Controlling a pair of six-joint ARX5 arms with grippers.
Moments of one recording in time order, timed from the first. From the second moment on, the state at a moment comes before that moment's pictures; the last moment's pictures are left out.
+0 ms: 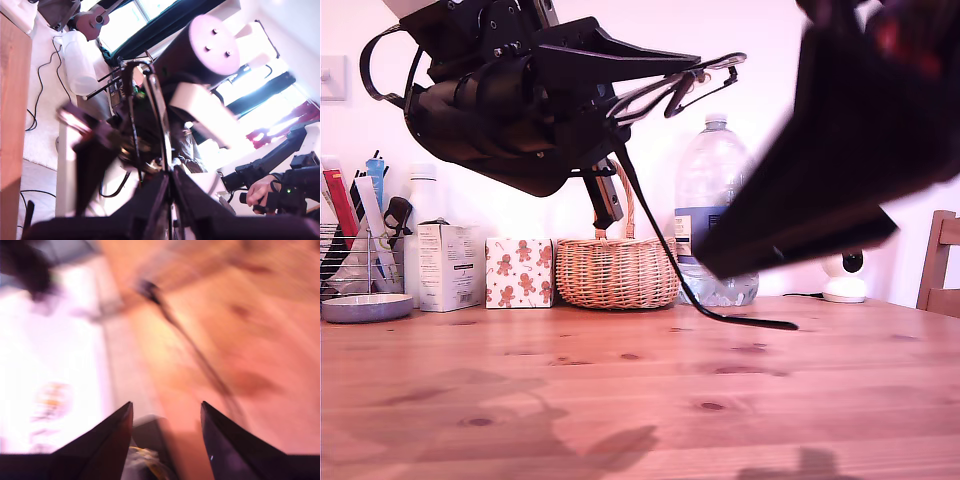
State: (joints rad) left arm -0.58 1.95 1.39 -1.19 1.56 0.69; right arm 0.73 1.05 0.48 -0.18 -0.47 -0.23
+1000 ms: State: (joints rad) left arm -0.57 1.95 1.39 -1.18 1.56 0.57; right arm 0.89 1.21 0.48 -0.01 -0.08 -0.37
